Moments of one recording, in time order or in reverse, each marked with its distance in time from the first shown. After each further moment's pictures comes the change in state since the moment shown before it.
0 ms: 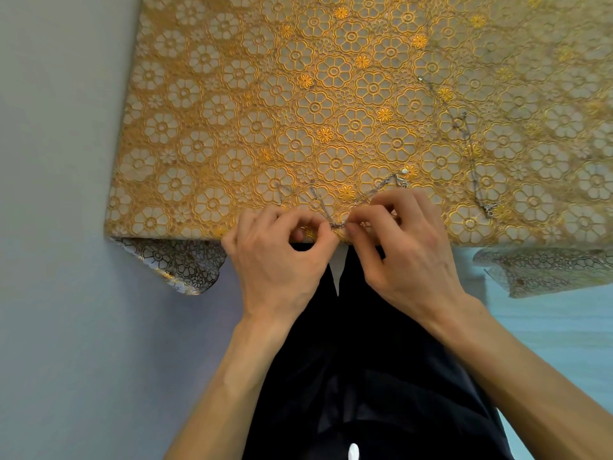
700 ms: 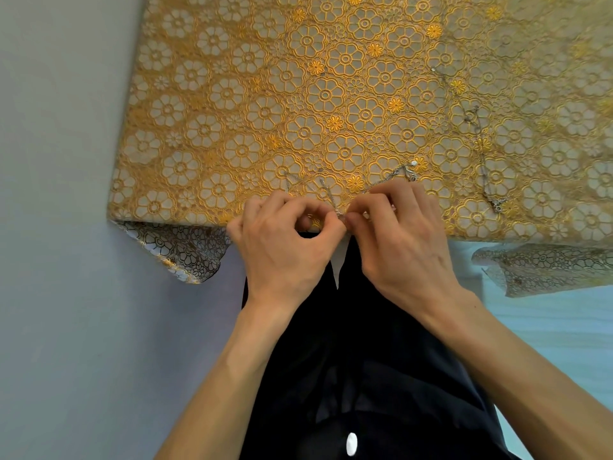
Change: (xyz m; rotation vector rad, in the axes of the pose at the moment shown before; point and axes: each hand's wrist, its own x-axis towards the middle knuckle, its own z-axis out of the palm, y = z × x) left_hand 0.002 -0.002 0.002 -0.010 -0.014 -0.023; right_hand 0.000 -0.008 0.008 -0.078 -0.014 -0.023
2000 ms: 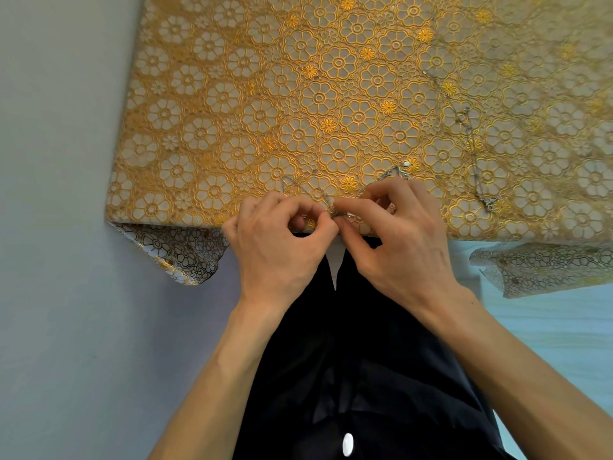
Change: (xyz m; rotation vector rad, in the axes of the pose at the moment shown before) left_hand 0.001 -0.001 -0.002 0.017 -0.026 0.005; right_hand 0.003 0.002 -0.006 0.095 0.029 0.020
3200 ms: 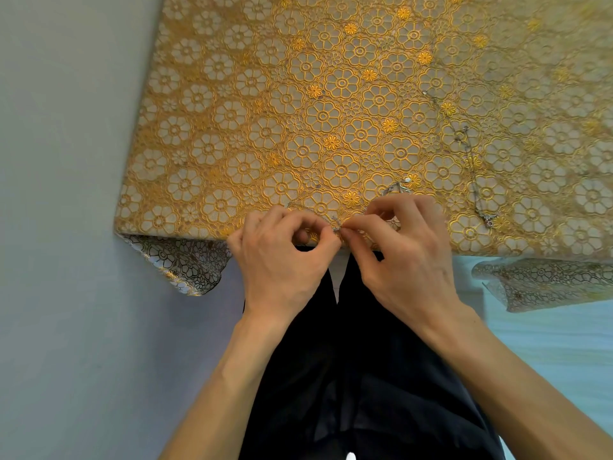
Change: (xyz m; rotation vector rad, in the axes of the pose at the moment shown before) left_hand -0.001 0.000 0.001 -0.013 0.012 0.006; right_hand -0.002 0.000 -0.001 -0.048 0.037 0.008
